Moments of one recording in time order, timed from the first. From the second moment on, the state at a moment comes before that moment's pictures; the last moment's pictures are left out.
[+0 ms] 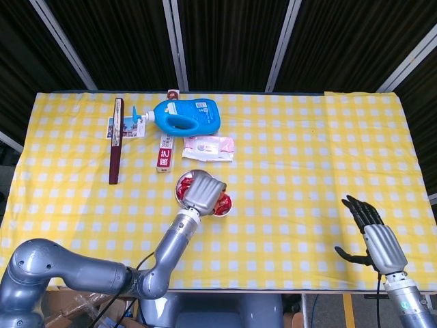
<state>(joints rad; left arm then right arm) -1.18 -1.78 -0.32 -1.64 0.44 1.16 0.97 0.17 -1.07 0.00 -1.71 -1.57 1.36 0.27</state>
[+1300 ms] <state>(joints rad) -1.05 -1.64 -0.28 -1.65 0.52 1.20 0.79 0.17 -1.07 0.00 -1.71 -1.57 1.35 0.25</state>
